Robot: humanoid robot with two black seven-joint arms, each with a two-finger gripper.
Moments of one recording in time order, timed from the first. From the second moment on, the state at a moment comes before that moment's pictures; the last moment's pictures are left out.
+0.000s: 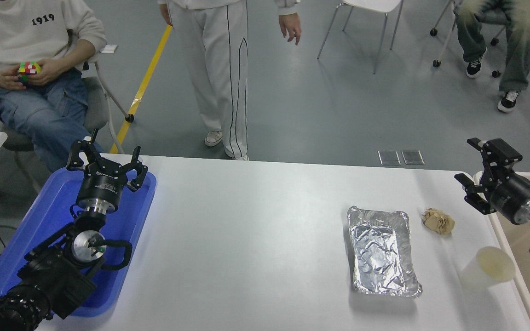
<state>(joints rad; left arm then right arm) -0.62 0.18 -0.87 -0.41 -0.09 -0.57 -0.51 0.89 -0.86 -0.20 0.88 -0.15 0.24 0.48</state>
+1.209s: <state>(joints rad) -0.62 0.18 -0.87 -0.41 -0.09 -0.57 -0.51 2.04 -0.89 -1.23 1.15 -0.64 0.71 0.11</state>
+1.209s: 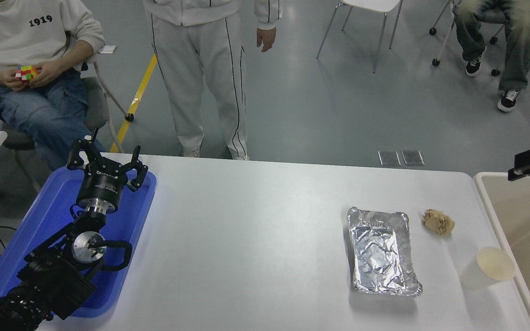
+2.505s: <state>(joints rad) -0.62 0.18 -0.87 -0.41 -0.09 -0.57 -0.51 2.33 -0.67 -1.46 1.27 -0.66 0.79 0.06</state>
